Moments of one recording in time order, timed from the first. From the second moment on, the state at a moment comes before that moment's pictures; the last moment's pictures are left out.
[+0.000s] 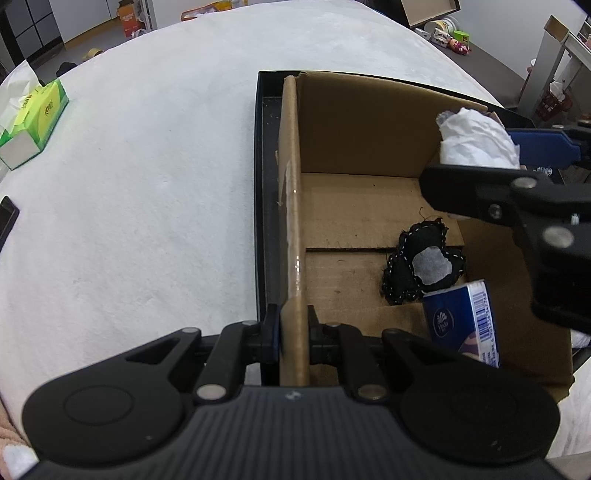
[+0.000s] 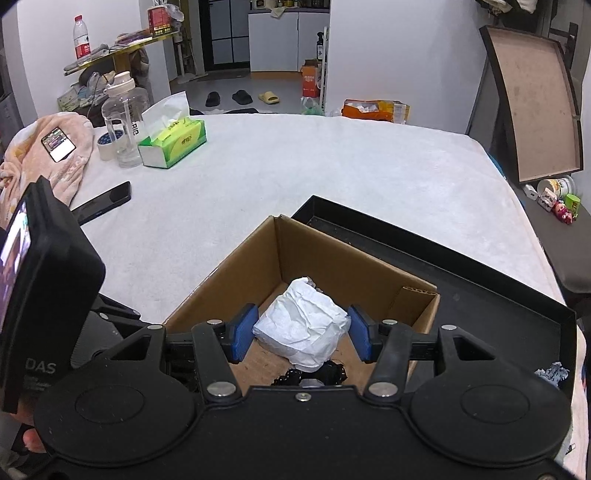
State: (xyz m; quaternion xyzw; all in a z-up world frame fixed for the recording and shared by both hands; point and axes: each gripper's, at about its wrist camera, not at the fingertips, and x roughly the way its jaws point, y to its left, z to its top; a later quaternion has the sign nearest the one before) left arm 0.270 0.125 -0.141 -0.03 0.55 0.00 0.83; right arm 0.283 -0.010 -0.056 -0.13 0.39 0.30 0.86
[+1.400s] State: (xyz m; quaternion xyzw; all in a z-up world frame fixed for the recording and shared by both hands) left arm 0.270 0.125 -0.141 -0.03 0.55 -0.01 0.83; right arm 0.312 -0.092 -0.073 -0.08 0.39 0.18 0.90
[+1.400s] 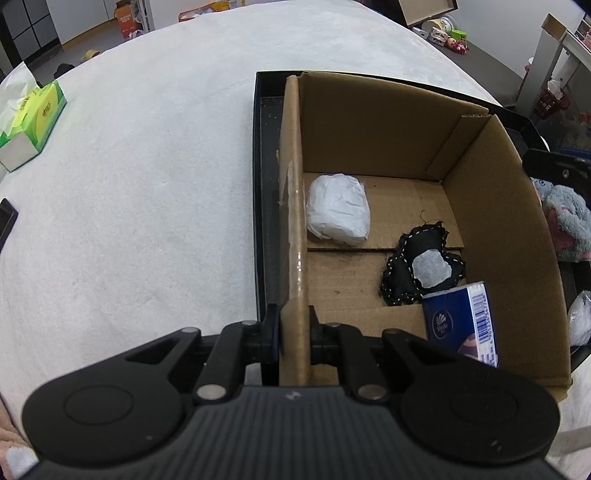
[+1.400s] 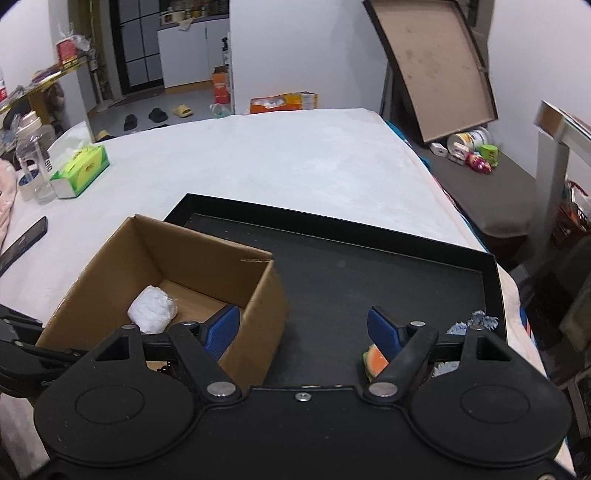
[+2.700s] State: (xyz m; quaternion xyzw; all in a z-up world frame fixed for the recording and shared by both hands) left arm 0.275 0.142 -0.133 -0.07 0.56 -0.03 0.83; right arm 0.331 -0.146 -0.083 -0.03 0.41 0.12 0.90
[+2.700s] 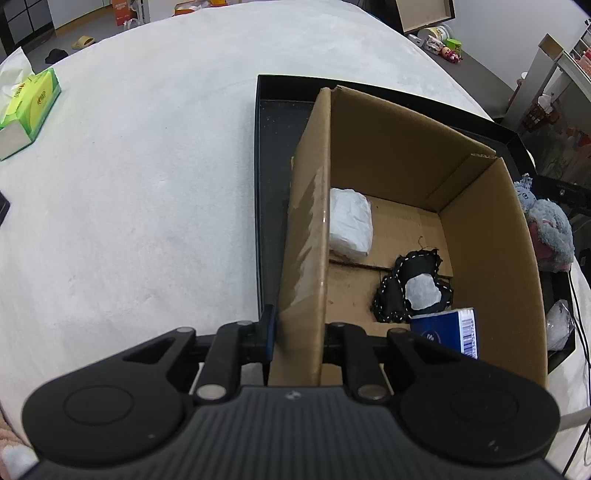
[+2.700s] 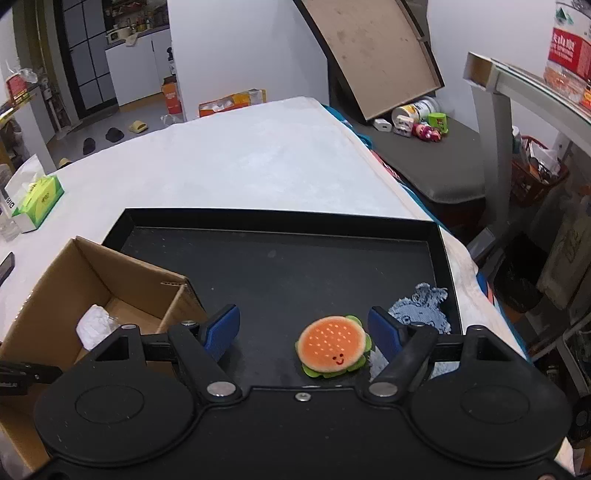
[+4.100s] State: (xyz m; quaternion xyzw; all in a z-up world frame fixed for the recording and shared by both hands) left arm 0.333 0.115 -0.111 0.04 0.54 -0.08 0.84; right arm 0.333 -0.151 -0.097 -0.04 0.43 0.11 0.90
